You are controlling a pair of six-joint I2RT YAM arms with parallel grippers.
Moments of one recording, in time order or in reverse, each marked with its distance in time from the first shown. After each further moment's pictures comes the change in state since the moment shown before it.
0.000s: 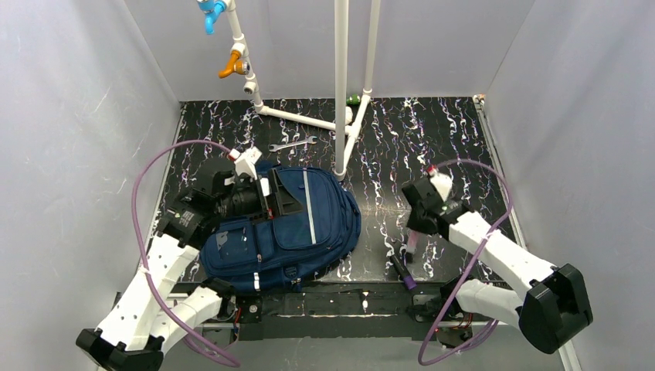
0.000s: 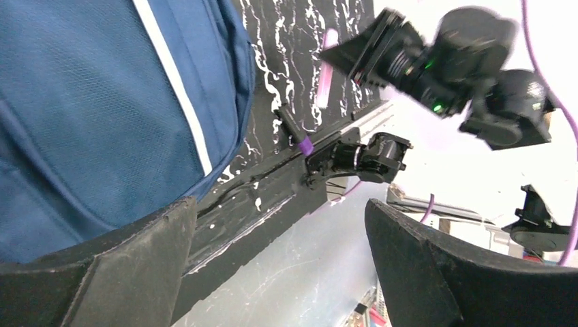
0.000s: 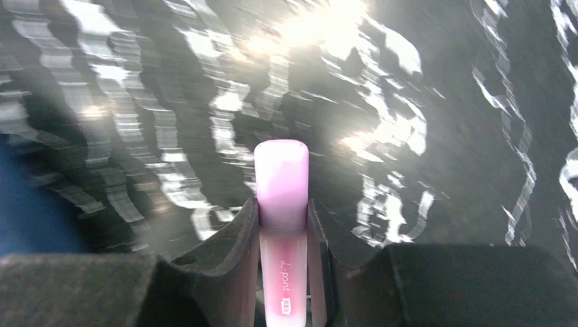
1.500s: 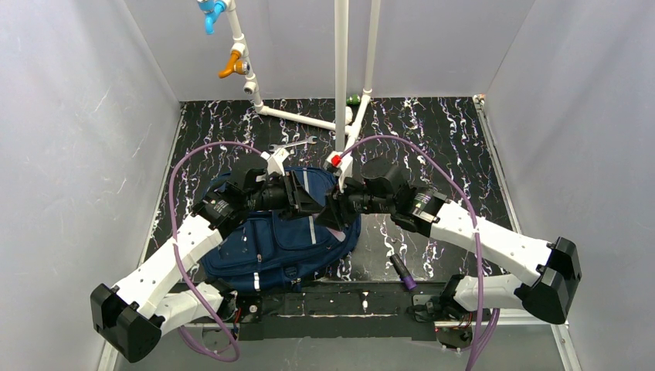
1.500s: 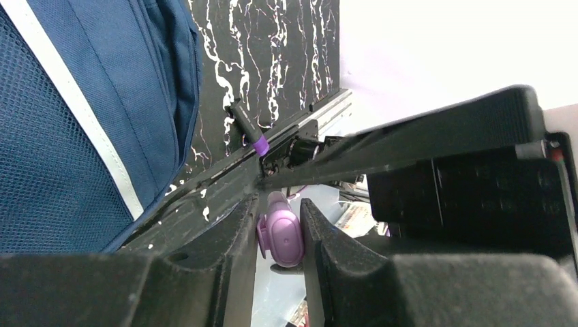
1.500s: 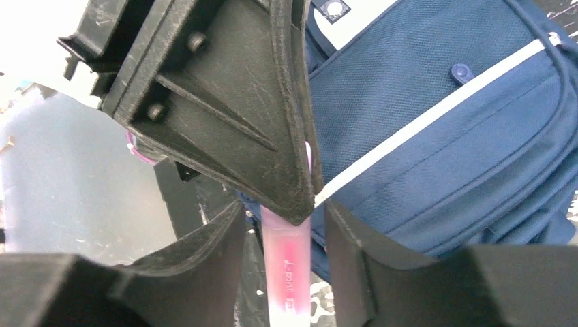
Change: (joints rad) left arm -0.162 0.155 -0.139 0.362 0.031 -0.270; right arm 0.404 0.157 0.416 0.504 -0.794 -0.605
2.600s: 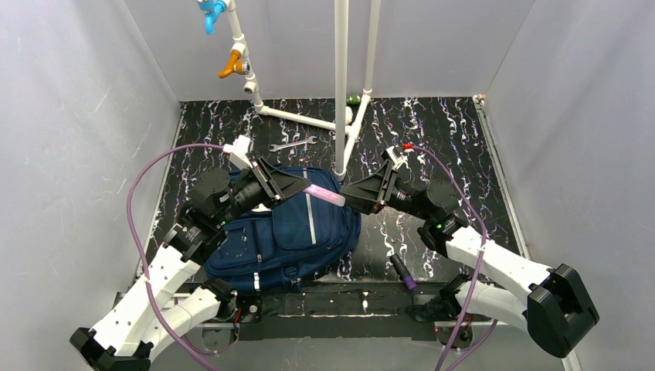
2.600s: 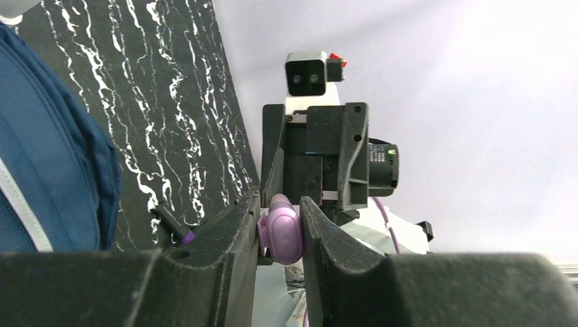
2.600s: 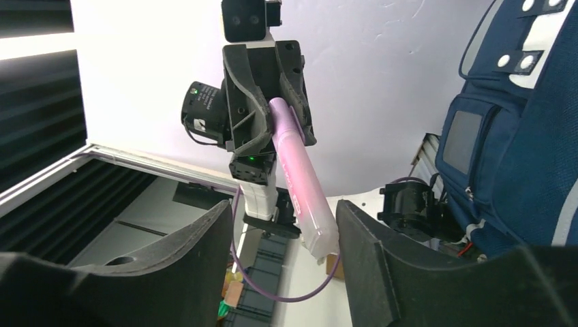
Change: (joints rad) left arm 0.012 -0.254 -0.055 0.257 -0.207 -0.159; right arm -0.301 -0.189 -0.512 1.023 -0.241 1.314
